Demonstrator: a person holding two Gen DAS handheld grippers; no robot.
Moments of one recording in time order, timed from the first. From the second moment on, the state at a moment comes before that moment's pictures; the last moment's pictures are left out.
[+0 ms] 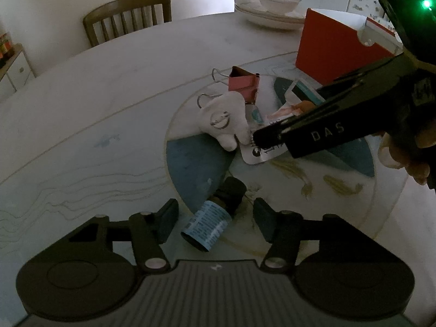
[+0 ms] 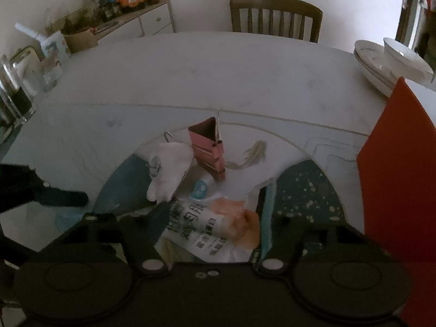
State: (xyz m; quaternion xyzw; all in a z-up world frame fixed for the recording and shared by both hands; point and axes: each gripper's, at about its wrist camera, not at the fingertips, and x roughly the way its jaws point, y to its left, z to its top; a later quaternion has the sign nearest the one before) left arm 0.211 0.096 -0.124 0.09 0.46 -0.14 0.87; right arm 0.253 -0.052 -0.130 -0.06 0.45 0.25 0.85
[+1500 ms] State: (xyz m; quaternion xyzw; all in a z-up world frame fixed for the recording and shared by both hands) left arm 0.162 0.056 -0.084 0.05 0.47 -0.17 0.87; right arm 0.149 -0.138 -0.074 0.06 0.42 0.25 0.87
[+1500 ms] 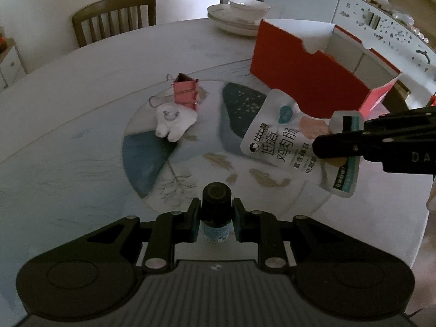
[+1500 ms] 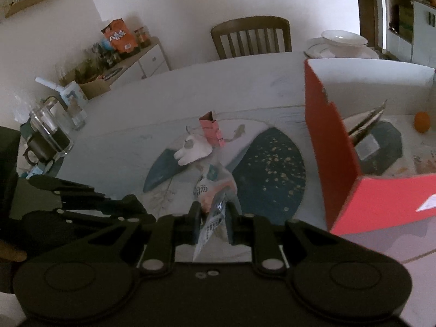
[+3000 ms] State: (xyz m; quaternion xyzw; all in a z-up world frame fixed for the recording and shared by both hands) left arm 0.215 -0.127 0.015 0.07 0.39 -0.26 0.88; right arm 0.168 -0.333 0.008 0.09 0.34 0.20 0.92
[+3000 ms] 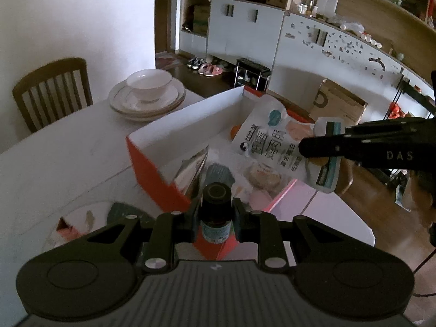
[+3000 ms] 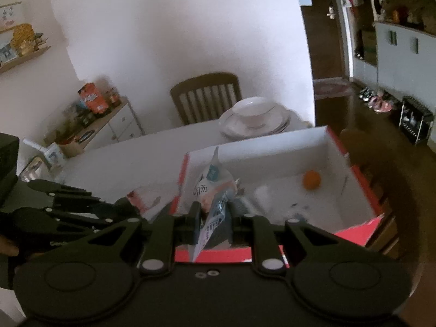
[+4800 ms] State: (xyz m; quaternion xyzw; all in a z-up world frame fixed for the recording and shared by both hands) left arm 0.383 -0.278 -0.090 0.17 0.52 -0.26 0.79; right arm 0.283 -0.351 -0.091 -0.12 0.40 0.14 0.90
